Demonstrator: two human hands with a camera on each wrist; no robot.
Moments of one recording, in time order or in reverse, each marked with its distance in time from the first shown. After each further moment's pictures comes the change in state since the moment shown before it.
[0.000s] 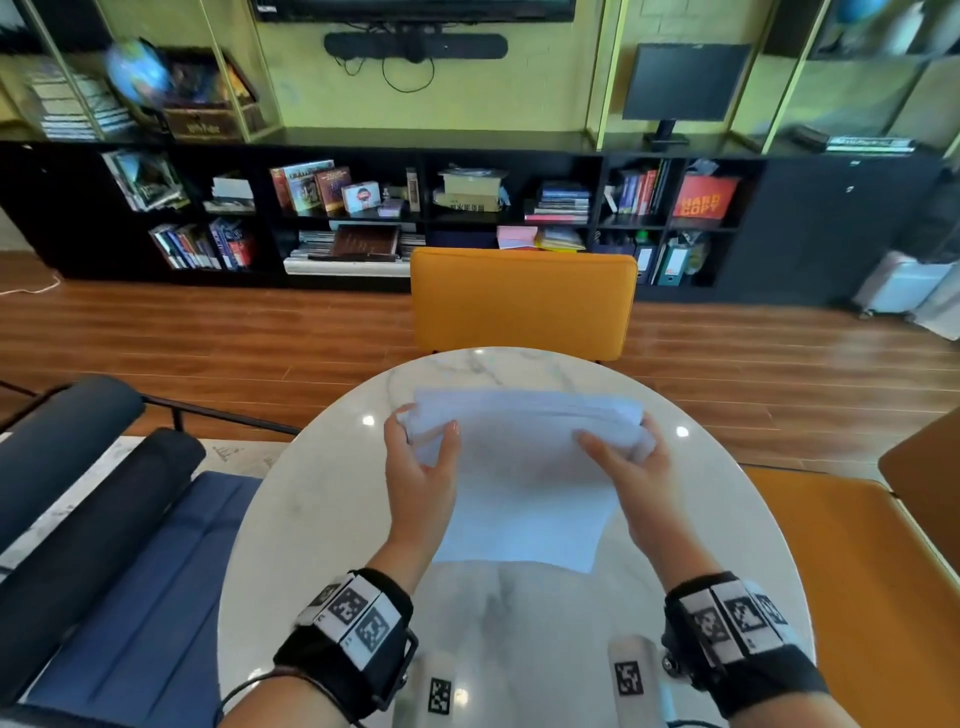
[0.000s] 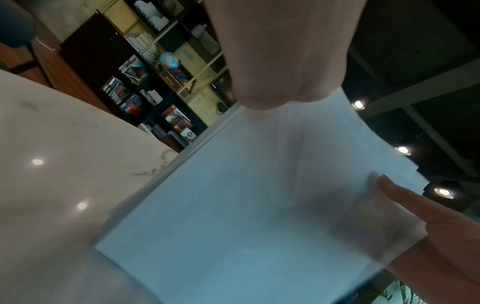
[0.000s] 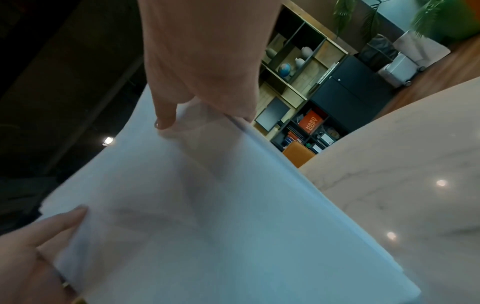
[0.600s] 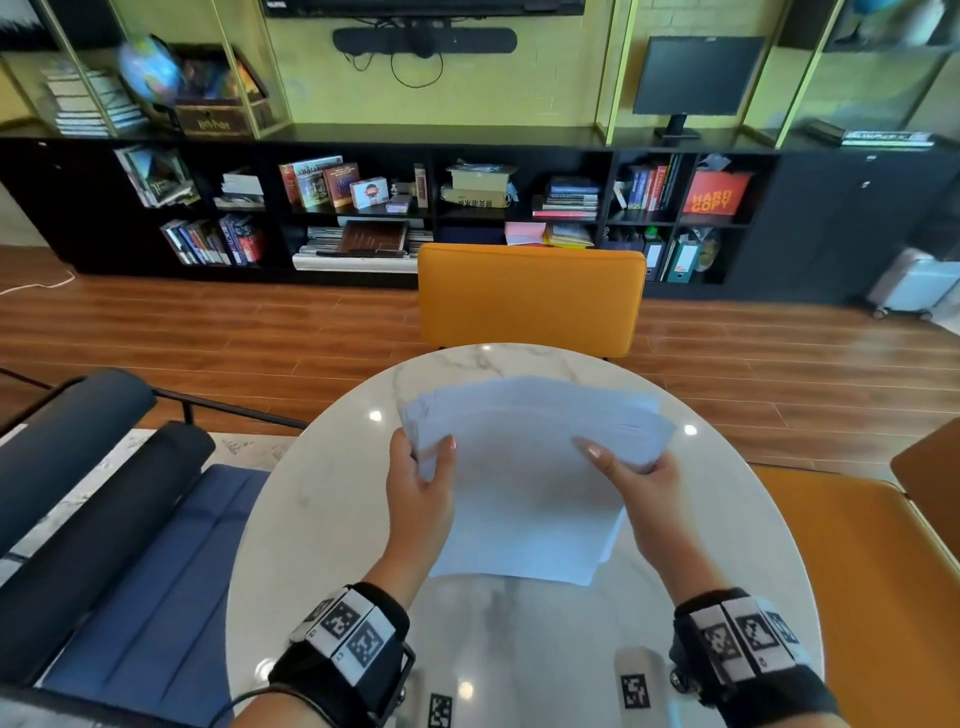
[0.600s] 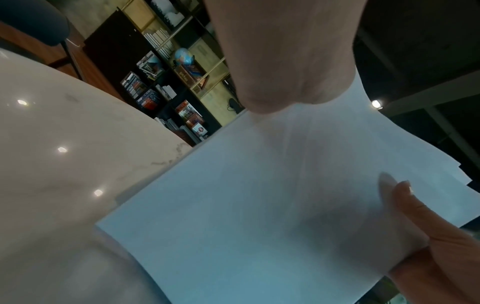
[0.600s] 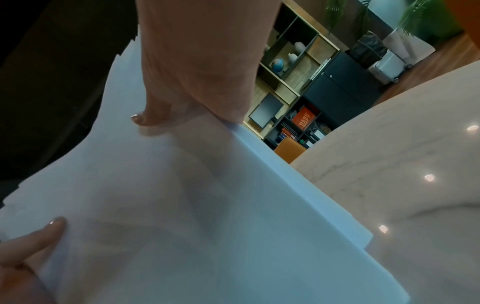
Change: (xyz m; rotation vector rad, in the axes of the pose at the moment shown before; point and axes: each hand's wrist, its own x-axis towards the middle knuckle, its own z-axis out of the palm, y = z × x) left_hand -0.014 -0.002 -0.010 -0.040 -0.038 -0.025; right_hand -0.009 0.011 -0.008 -0.027 -0.047 0.017
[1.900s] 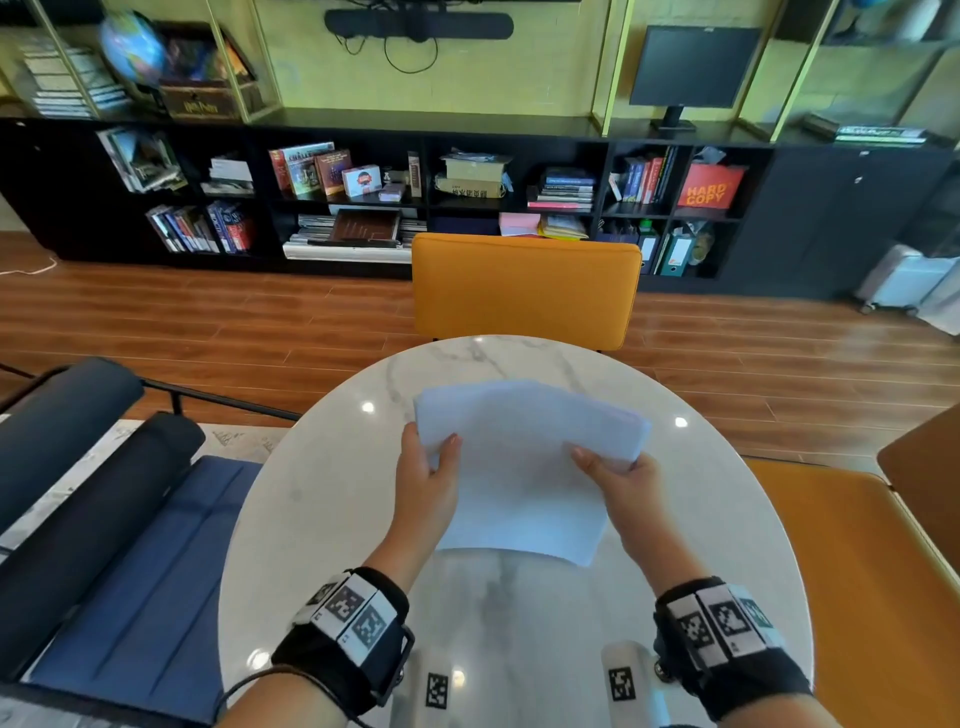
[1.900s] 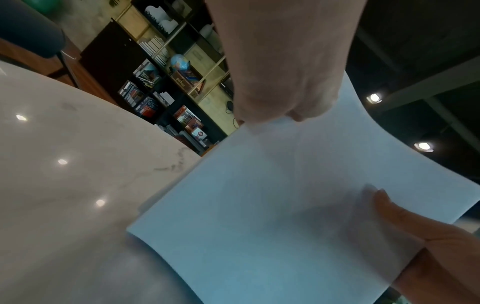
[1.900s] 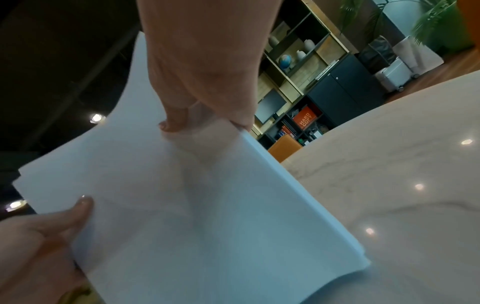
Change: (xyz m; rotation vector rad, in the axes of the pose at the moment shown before) left_hand 0.008 -0.007 0.004 0.072 -0.095 -0.088; right_hand 0.000 0.008 0.014 -0.128 0.083 0.117
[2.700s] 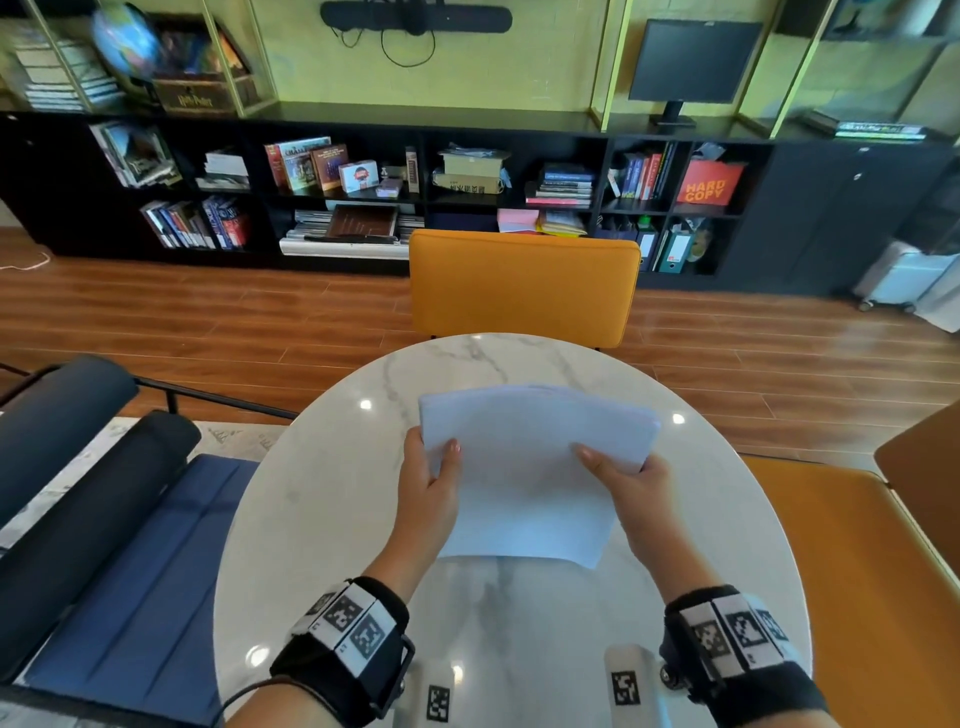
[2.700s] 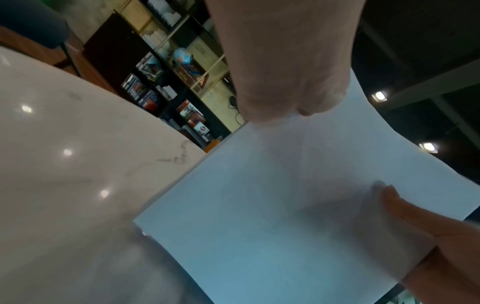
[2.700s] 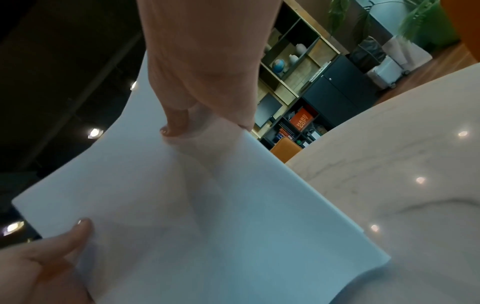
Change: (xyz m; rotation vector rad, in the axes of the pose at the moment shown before) left_hand -0.001 -0.014 0.001 -0.092 -0.061 0.000; right_hand 0.006 0.004 -0.007 0.042 0.035 0.024
